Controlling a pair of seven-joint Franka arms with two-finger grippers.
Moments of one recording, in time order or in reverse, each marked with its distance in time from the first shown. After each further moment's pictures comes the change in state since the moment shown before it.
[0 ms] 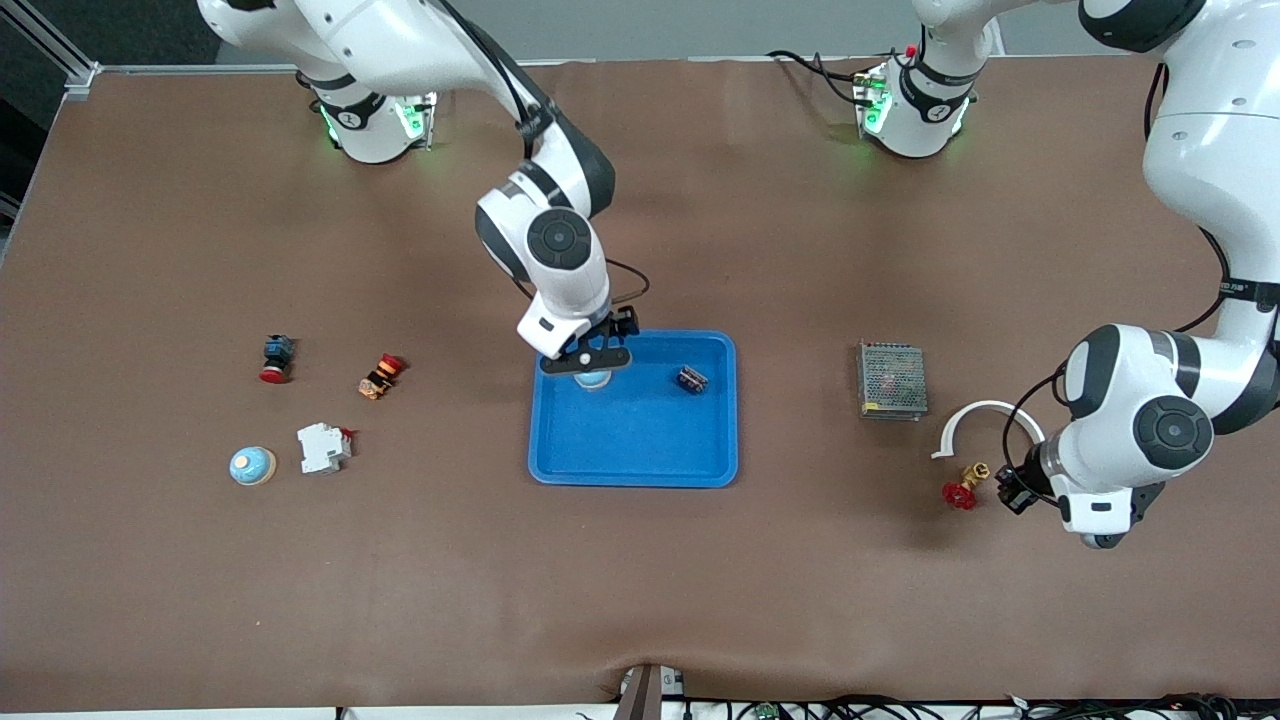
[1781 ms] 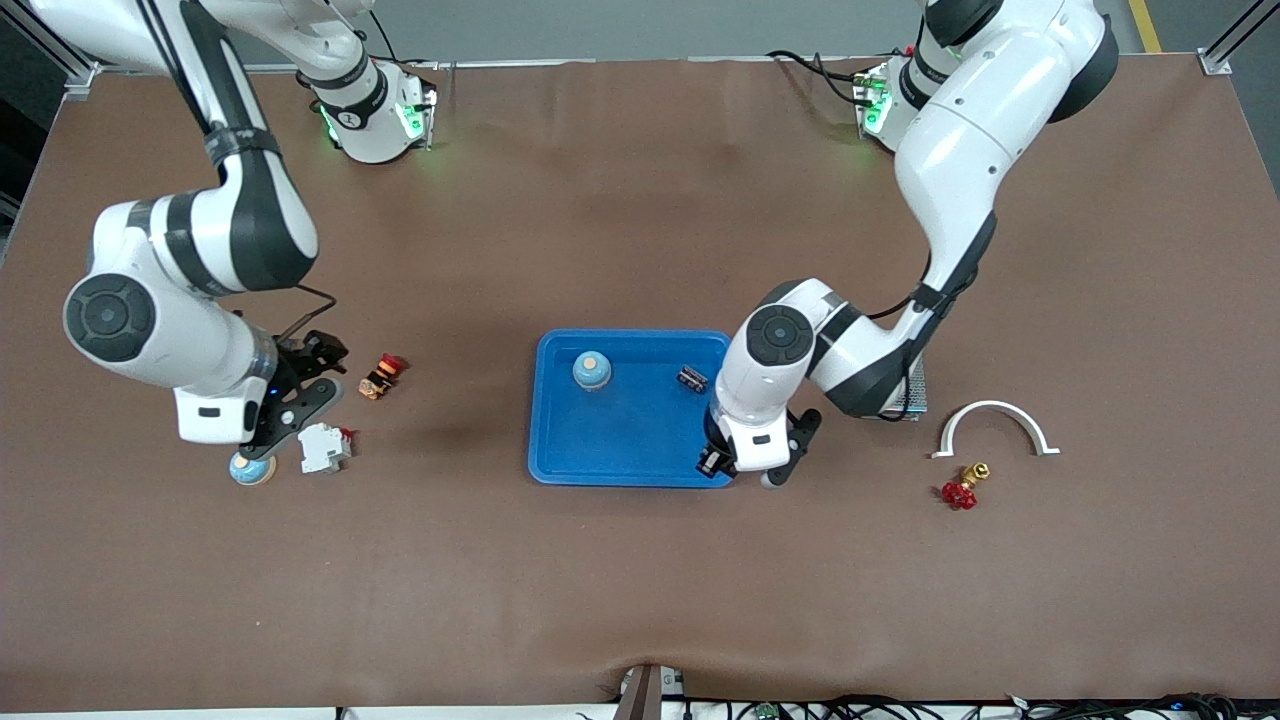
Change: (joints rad) left arm -0.598 0.135 0.029 0.119 0.000 0.260 -0.807; right arm -0.577 -0.167 -0.036 0.017 -0.042 -0.233 -1.281
